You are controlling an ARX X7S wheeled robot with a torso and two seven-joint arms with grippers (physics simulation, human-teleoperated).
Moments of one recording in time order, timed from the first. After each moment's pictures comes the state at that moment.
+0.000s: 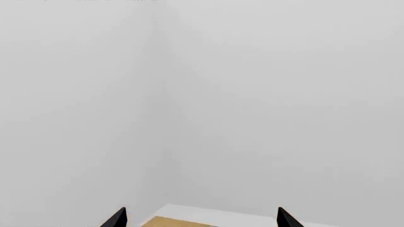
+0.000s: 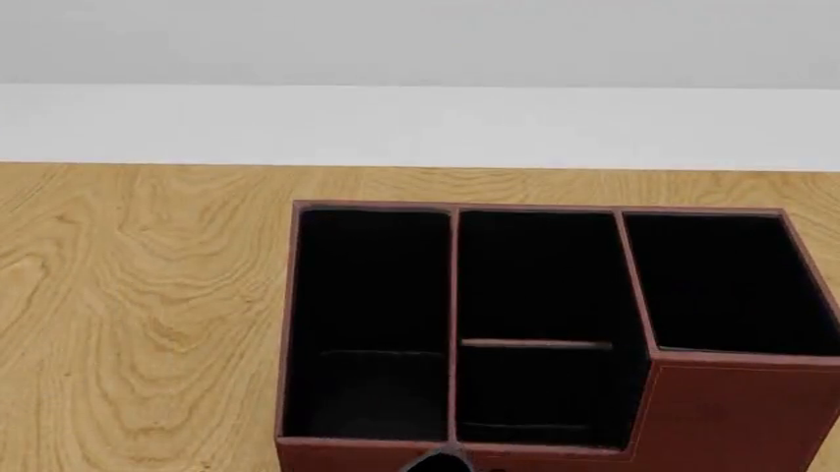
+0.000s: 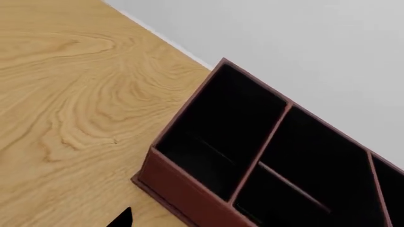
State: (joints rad) left arm -0.18 -0.35 -0.22 0.49 -0.16 -0.41 -0.30; right arm 0.60 0.40 -0.52 -0.90 1.43 1.43 1.18
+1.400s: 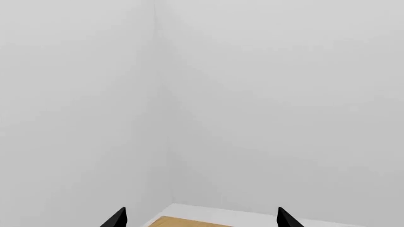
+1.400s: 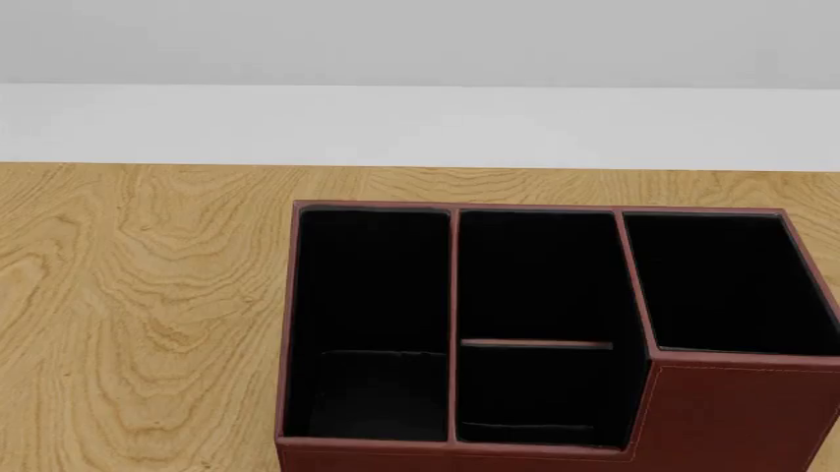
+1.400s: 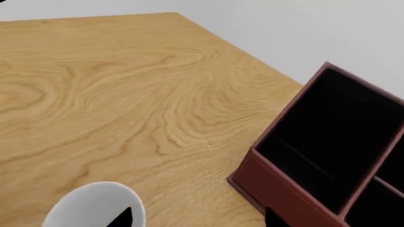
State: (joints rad) left arm -0.15 -0.38 -0.23 0.50 -0.18 -0.41 -0.30; right arm 0.44 0.46 -0.82 -1.00 1.07 1.16 0.85
